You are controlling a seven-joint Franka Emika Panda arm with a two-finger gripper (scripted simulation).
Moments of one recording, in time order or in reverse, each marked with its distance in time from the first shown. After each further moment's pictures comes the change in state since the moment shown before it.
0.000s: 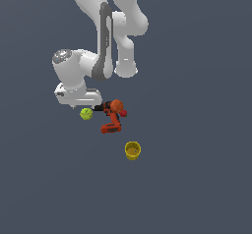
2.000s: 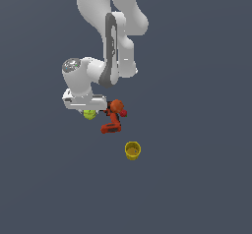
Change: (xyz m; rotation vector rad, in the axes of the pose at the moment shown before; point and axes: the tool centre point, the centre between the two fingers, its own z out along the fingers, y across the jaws) arm 0.006 -0.023 0.030 -0.001 0.000 0.001
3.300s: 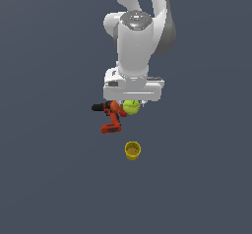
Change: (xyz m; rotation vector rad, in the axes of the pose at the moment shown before) arm 0.078 -0.219 -0.163 -0.005 0.000 -0.002
